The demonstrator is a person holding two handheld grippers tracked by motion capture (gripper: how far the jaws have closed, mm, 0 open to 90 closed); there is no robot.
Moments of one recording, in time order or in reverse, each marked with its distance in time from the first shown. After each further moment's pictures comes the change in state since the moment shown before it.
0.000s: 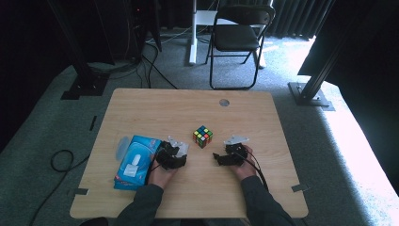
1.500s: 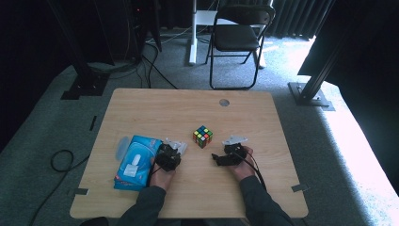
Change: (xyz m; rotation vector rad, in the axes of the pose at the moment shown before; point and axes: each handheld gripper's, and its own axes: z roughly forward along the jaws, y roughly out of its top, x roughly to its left) left arm -0.001 -0.008 0.008 0.003 0.116 -0.053; right arm 0.004 0.002 0.003 0.007 0.008 -0.009
